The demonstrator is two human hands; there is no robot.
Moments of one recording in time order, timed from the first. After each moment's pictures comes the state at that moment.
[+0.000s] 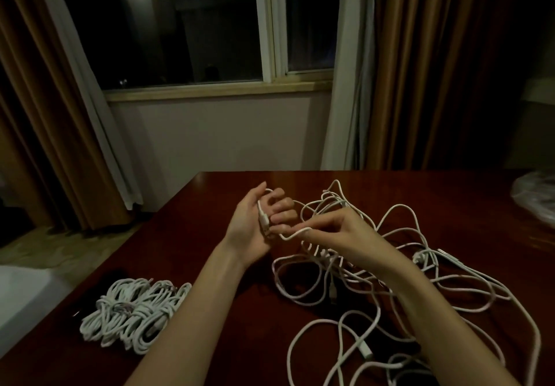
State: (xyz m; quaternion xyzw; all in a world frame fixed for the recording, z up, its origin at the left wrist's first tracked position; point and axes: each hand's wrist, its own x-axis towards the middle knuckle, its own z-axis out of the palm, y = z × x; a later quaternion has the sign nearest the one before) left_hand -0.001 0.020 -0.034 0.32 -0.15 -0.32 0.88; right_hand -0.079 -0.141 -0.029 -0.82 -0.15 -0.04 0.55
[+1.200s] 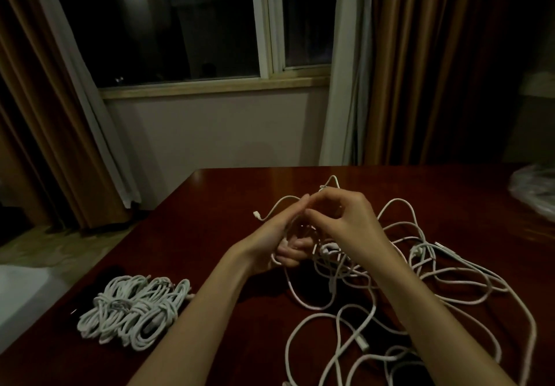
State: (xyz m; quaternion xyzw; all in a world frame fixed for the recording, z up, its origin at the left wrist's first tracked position) left_hand -0.019 0.007 -0.038 0.60 -0.23 -0.40 0.66; right_hand -0.075 -0.137 -0.036 -0.83 -0.10 -0.25 0.49
